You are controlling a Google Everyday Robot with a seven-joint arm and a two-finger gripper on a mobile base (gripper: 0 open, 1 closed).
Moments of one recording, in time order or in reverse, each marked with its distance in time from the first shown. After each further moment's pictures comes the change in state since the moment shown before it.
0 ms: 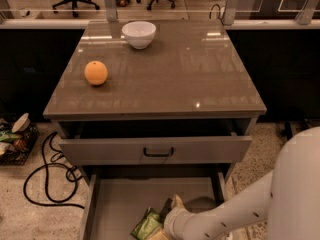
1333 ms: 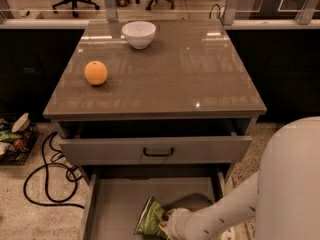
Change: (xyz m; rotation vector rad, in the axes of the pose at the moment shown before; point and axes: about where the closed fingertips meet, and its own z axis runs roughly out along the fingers) arm 0.017 0.002 -0.009 -0.031 0.094 -0.060
